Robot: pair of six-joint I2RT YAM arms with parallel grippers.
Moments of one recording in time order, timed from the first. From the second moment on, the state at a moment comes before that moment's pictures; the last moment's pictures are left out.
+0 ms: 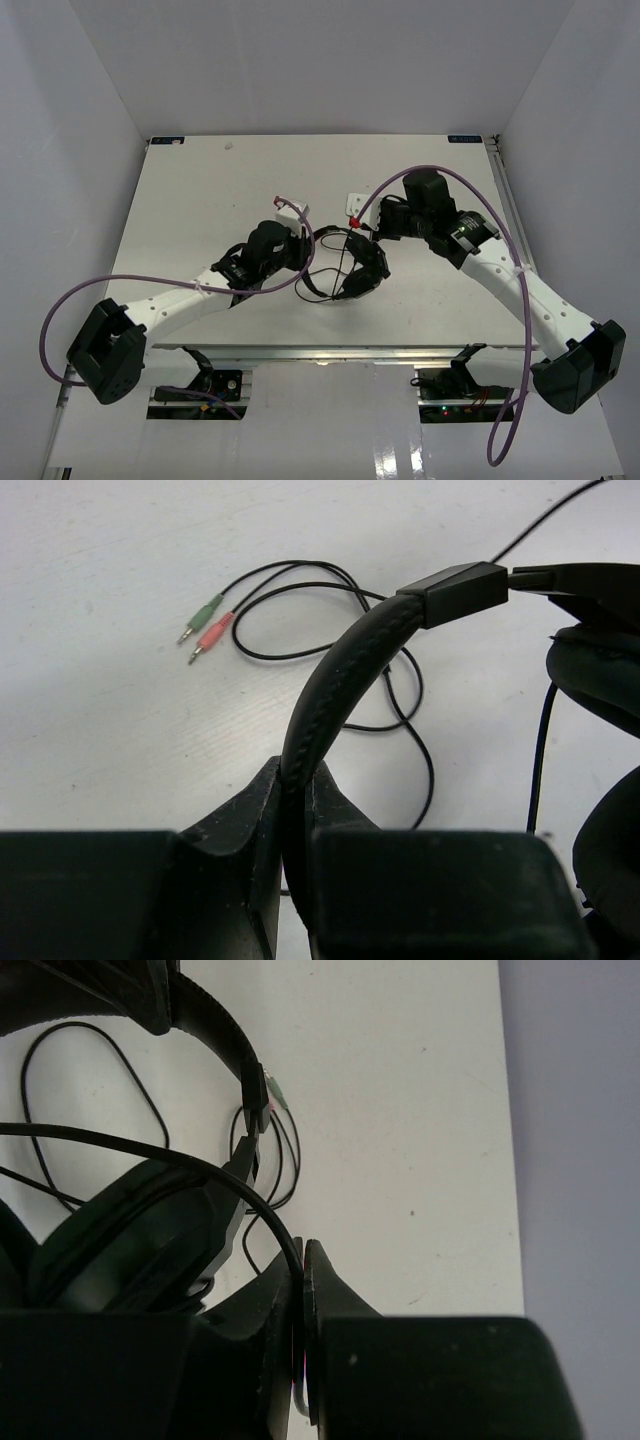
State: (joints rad) left arm -0.76 1.25 0.72 0.09 -0.09 -0.29; right arm 0.62 1.21 1.18 -0.55 -0.36 -0.91
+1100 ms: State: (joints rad) left arm -0.88 1.03 0.75 -0.09 0.01 -0.32; right arm 0.47 1.32 1.01 -0.38 -0.85 -0.63
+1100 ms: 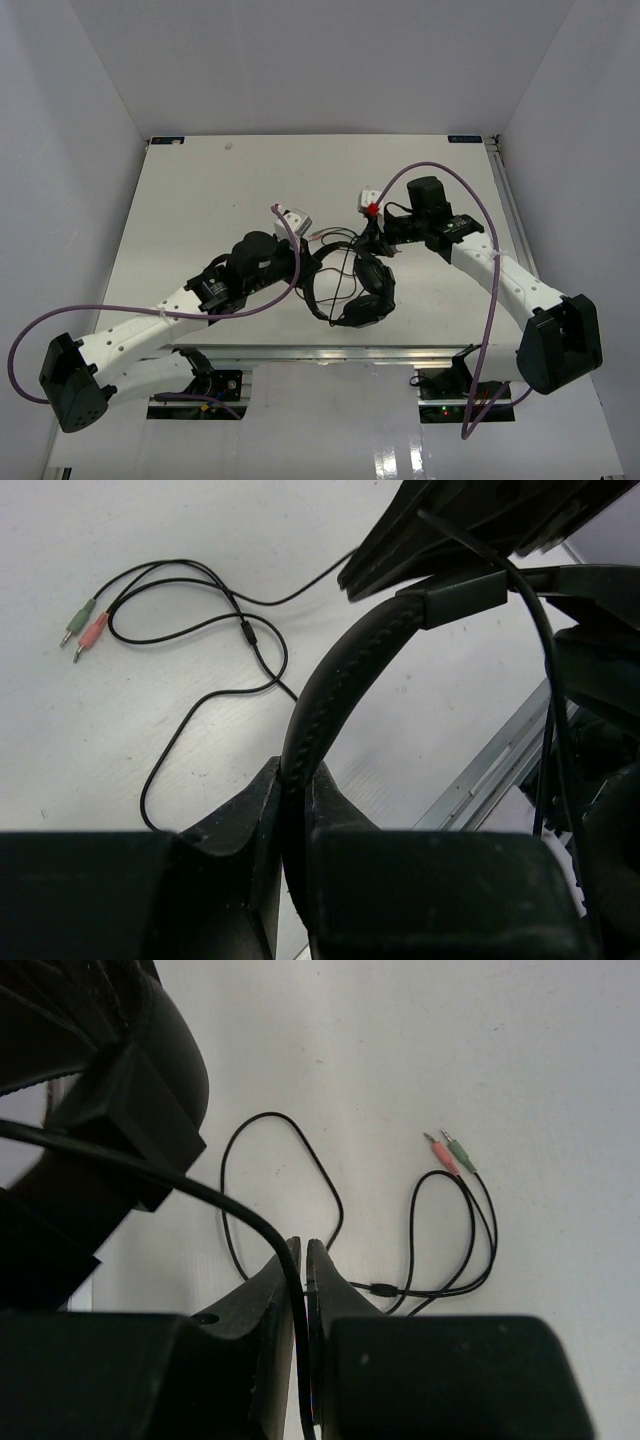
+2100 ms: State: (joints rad) left arm -0.89 1.19 1.43 -0.41 -0.18 -0.36; right arm 0.47 1.45 0.77 0.63 -1.34 0.26
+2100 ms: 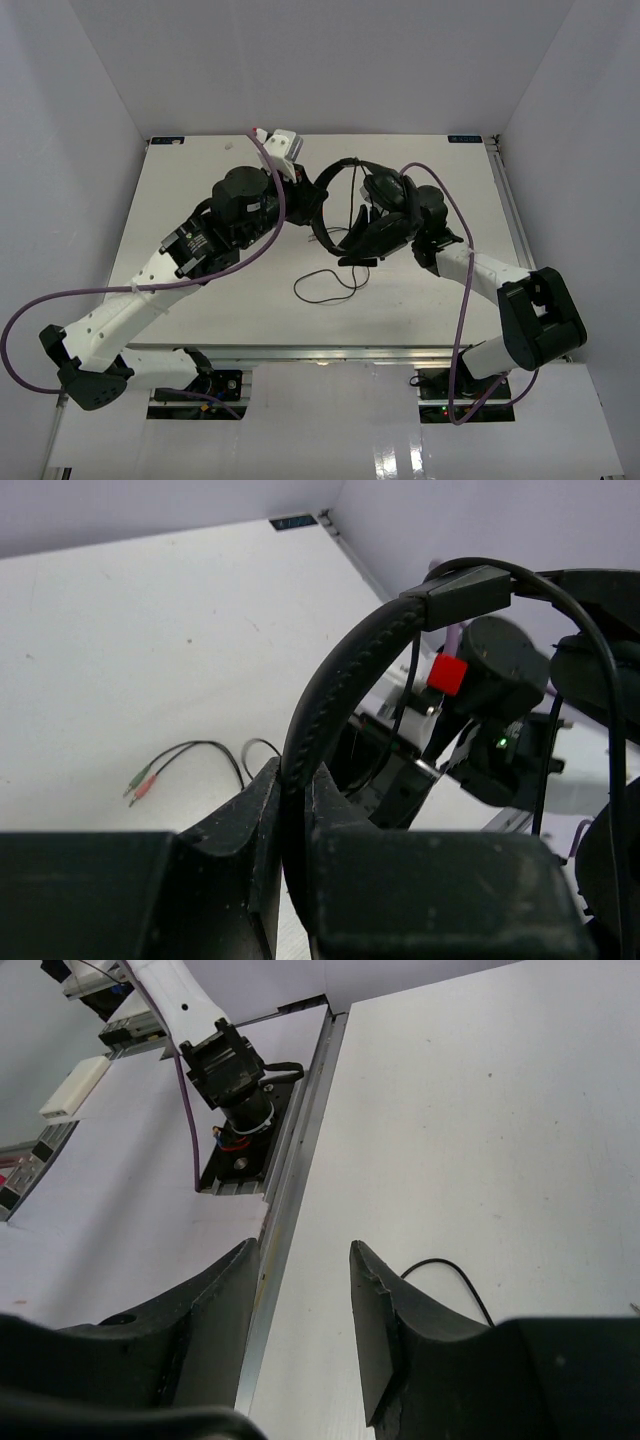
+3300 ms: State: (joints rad) left arm -0.89 1.11 1.57 -0.43 -0.45 -0.41; right arm 0.48 1.40 0.72 0.66 -1.35 0.26
